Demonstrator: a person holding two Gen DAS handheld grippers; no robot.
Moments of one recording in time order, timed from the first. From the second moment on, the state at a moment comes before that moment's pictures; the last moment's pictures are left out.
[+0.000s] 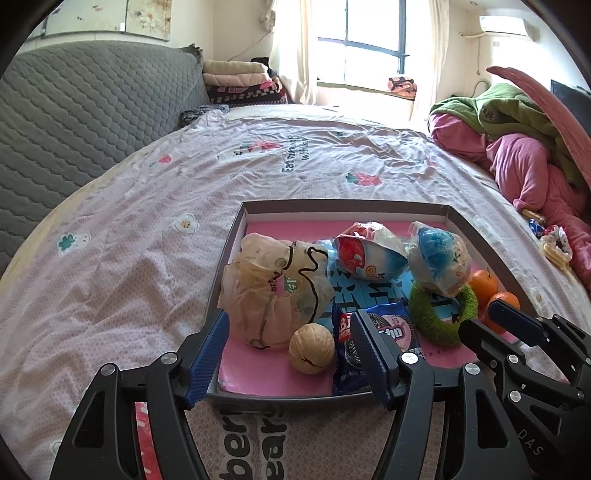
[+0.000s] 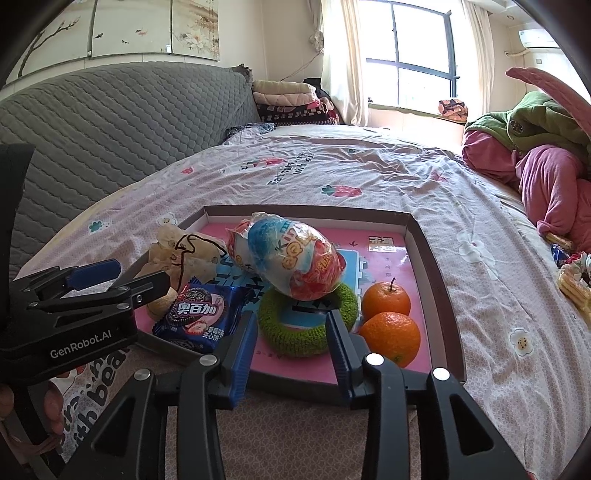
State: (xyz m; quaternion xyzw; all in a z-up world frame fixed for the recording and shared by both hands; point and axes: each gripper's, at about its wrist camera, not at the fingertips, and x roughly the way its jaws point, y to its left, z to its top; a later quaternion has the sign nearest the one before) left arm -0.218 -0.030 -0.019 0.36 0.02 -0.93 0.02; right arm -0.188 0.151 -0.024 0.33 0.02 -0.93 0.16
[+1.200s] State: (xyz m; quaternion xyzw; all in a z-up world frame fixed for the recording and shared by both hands) left arm -0.196 -0.014 0.012 0.34 0.00 -0.94 0.03; right arm -0.177 0.158 0.002 0.30 0.03 -0.94 0.15
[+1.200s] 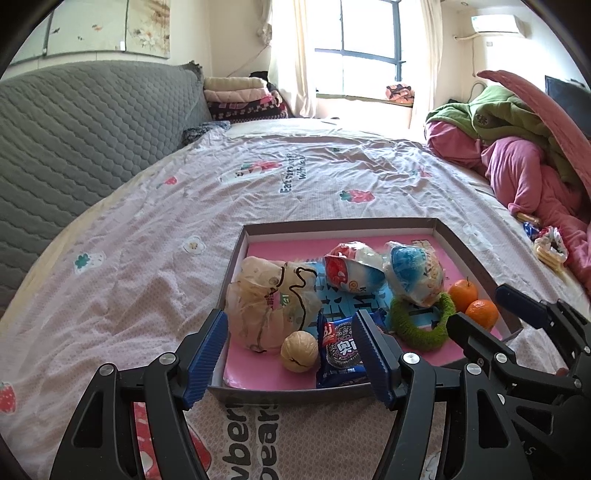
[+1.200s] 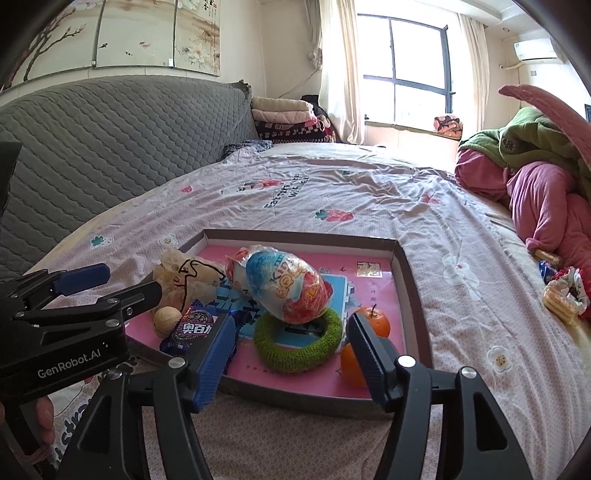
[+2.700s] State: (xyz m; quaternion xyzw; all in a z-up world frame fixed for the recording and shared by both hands) left arm -0.107 -0.008 0.037 0.29 0.01 -0.96 0.03; right arm -0.087 0.180 0.034 0.23 0.03 -0.97 0.10
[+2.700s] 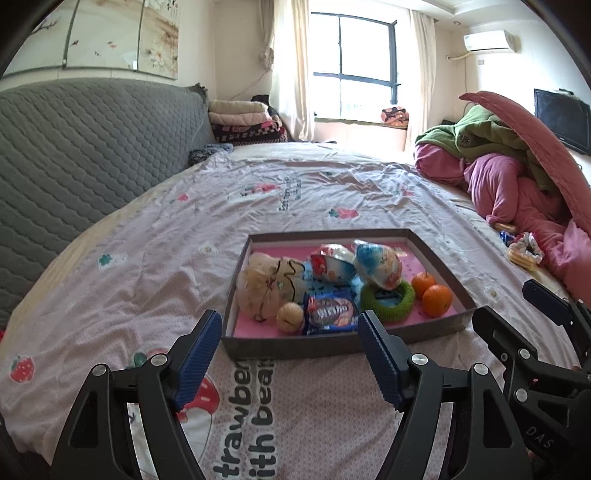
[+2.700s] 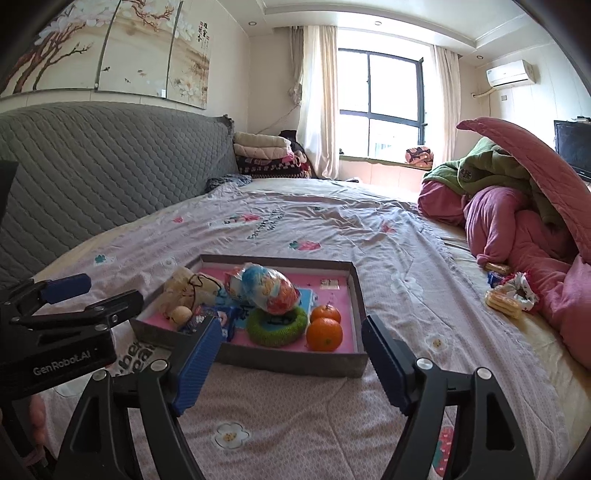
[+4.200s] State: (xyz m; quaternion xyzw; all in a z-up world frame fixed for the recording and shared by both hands) left arm -0.092 -0.014 -0.027 0.32 0.01 -0.95 0.02; right arm -0.072 0.185 -0.028 0.28 0.02 -0.96 0.08
